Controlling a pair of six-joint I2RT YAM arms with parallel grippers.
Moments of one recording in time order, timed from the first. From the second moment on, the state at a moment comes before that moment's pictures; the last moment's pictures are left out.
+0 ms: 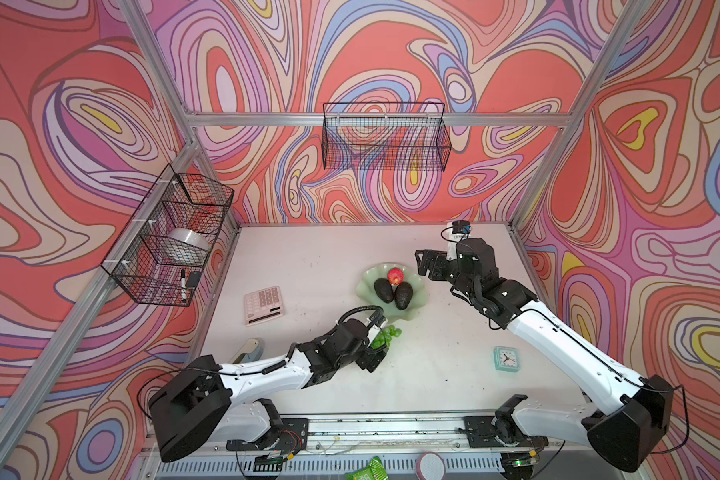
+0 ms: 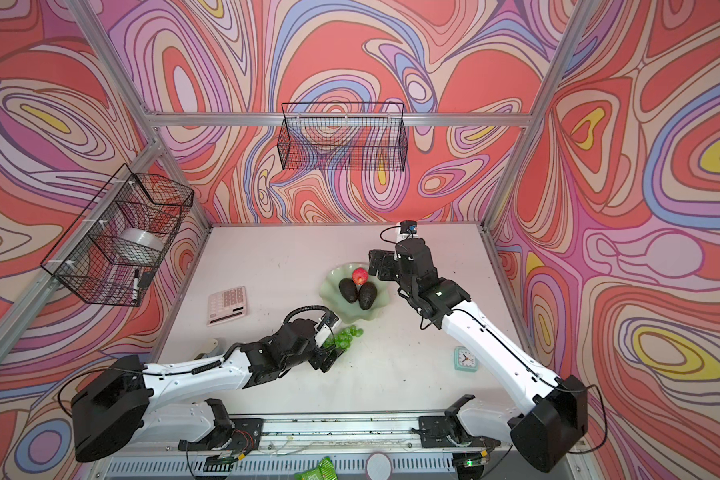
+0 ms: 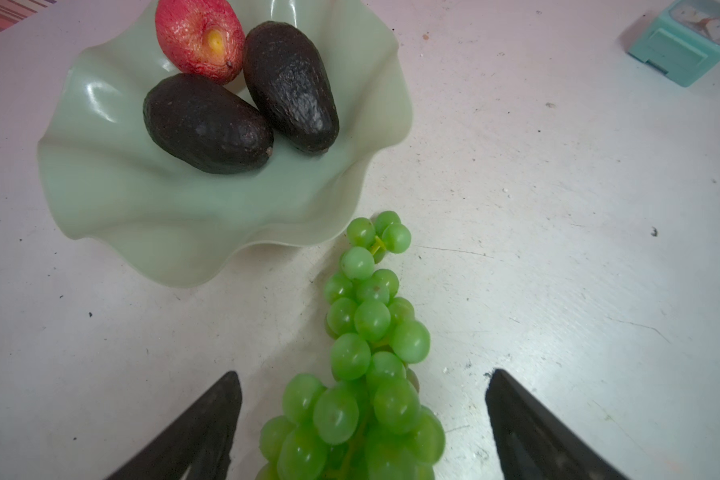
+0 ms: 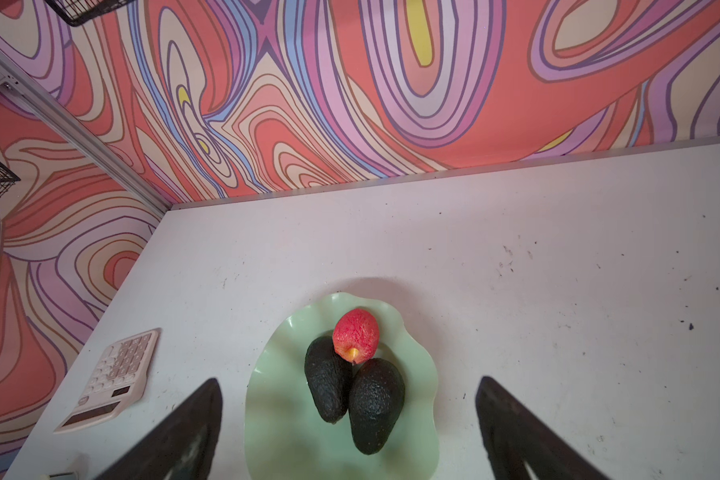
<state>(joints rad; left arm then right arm) -0.94 1.30 0.53 0.10 -0.12 -0.06 0.53 1.23 1.14 -0.33 0.20 0.43</state>
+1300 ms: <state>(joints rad) -0.94 1.43 0.28 0.62 -0.16 -0.11 0.52 1.22 1.11 -0.33 0.22 0.41</state>
